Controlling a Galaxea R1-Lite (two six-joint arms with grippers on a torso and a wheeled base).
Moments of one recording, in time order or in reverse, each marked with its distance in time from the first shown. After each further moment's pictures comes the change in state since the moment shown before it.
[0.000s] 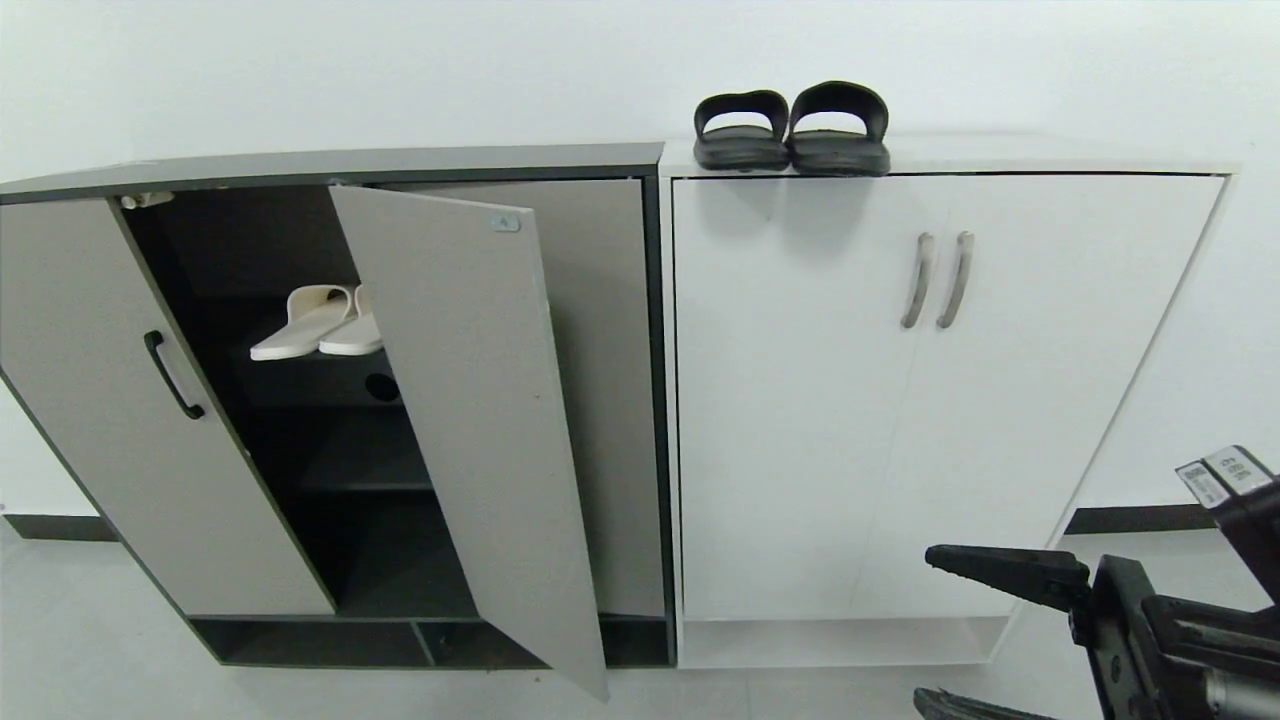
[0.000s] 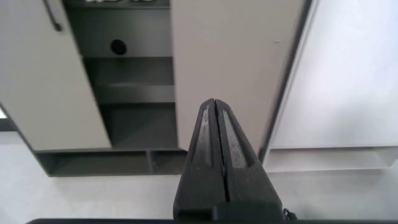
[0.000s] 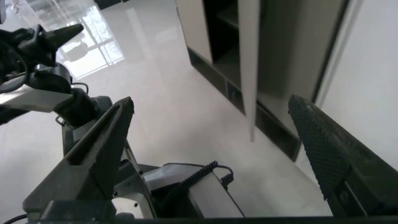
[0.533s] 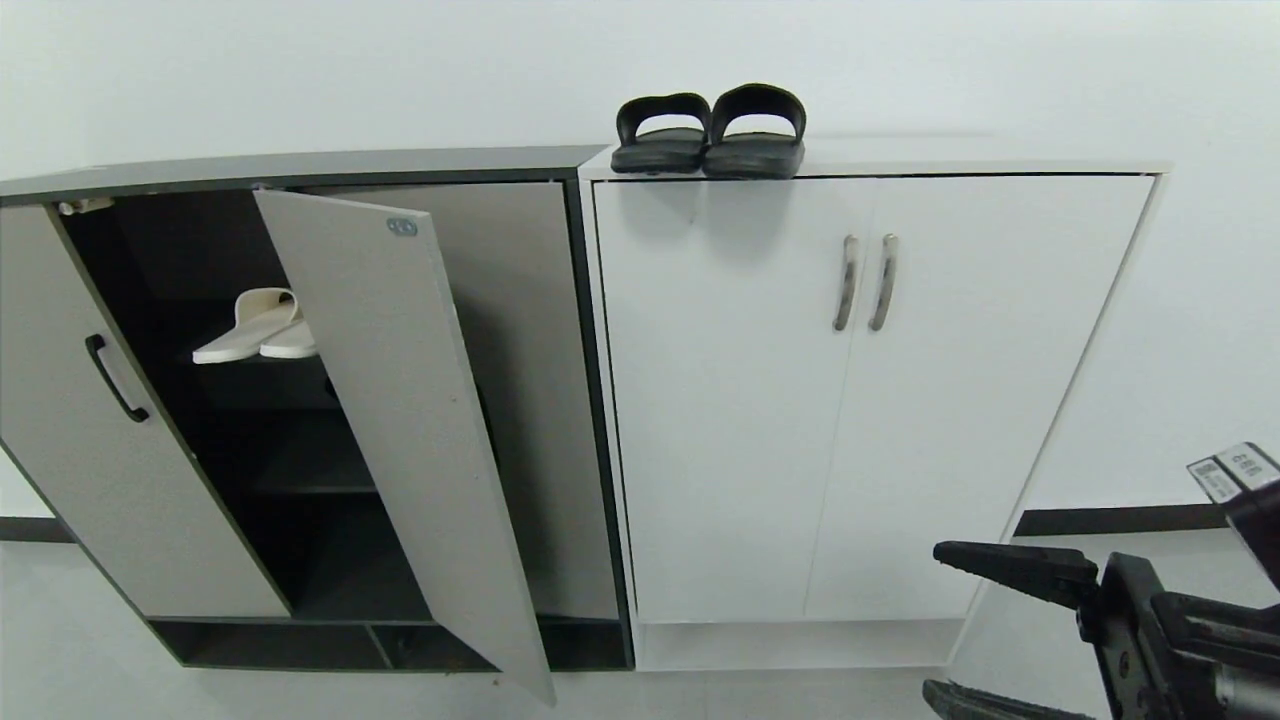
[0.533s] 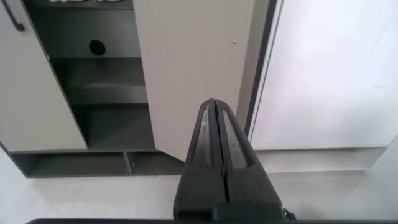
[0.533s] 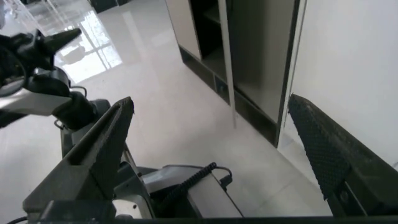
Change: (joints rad) left arm 0.000 0.000 0.000 0.000 0.000 -0.008; right arm 0.000 0.000 0.005 -0.001 -0.002 -0.001
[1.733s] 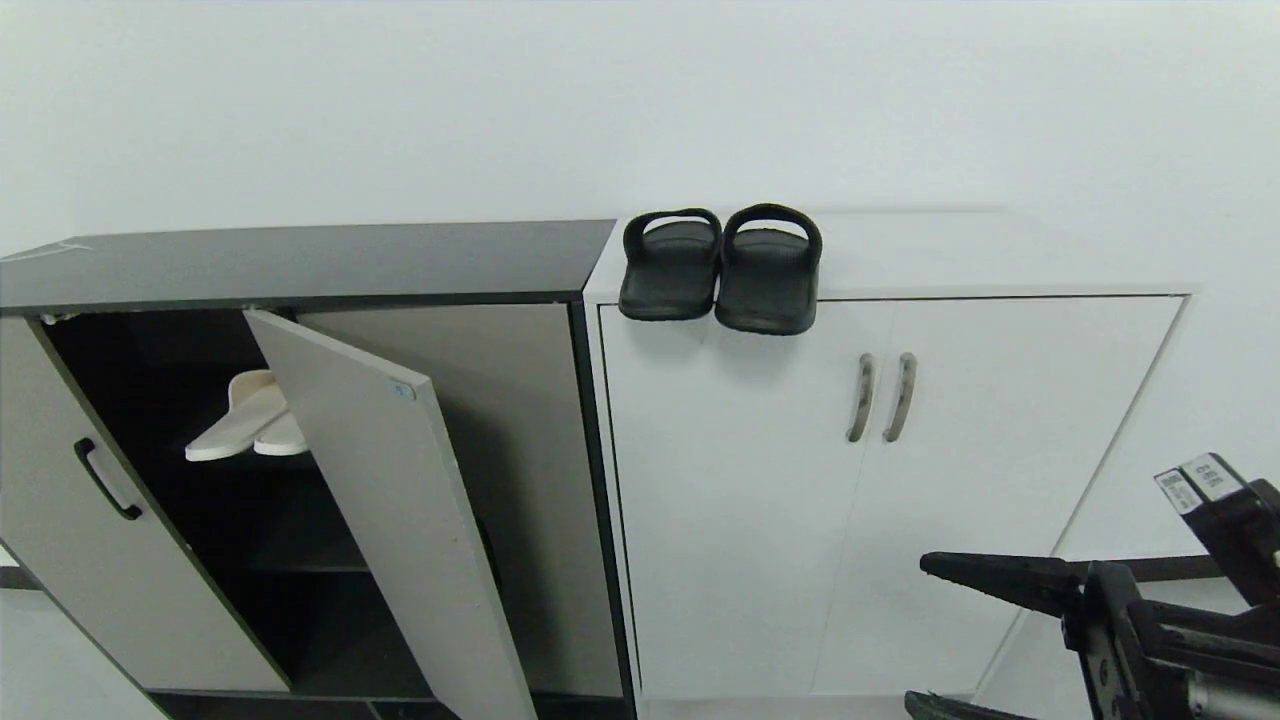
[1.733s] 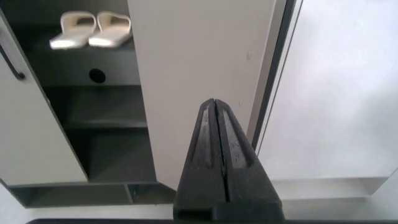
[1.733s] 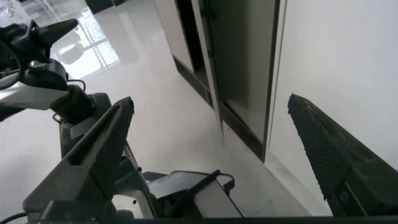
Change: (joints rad) left arm 0.000 0.000 0.000 -0.001 -0.003 0.002; right arm -0.003 0.017 0.000 0.003 -0.002 0.000
